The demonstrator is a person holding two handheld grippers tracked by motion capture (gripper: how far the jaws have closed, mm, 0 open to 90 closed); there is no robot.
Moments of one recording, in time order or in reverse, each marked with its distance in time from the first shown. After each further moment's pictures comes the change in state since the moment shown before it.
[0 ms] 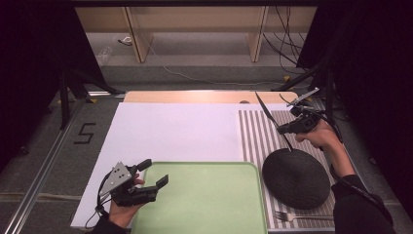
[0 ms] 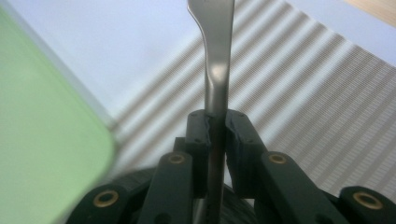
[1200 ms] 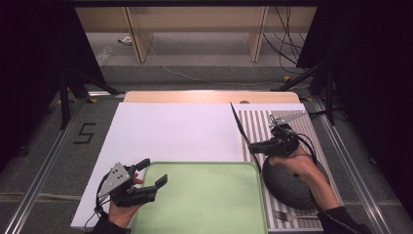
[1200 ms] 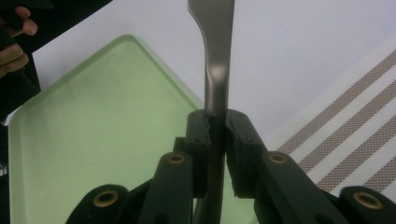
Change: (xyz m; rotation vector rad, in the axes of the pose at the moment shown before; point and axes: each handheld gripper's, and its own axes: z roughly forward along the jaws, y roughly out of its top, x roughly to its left) left arm 0.000 0.000 -0.002 -0.018 0.010 0.015; right arm 0.099 -0.018 0.017 -0.212 0.250 -0.039
